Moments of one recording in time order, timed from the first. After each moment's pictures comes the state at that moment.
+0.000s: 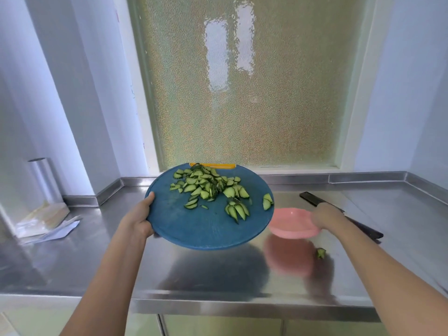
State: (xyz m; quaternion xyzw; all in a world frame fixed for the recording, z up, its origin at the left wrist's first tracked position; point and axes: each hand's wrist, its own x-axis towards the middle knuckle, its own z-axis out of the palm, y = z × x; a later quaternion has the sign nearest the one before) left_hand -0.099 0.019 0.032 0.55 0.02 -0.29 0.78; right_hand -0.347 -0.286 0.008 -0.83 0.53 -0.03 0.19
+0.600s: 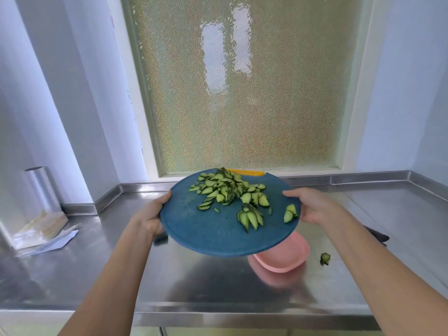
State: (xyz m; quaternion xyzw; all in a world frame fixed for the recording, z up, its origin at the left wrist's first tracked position) left_hand -0.103 -0.003 0.046 0.49 -0.06 -0.39 0.78; right_hand -0.315 -0.263 0.039 -0.53 0.31 -0.18 0.77
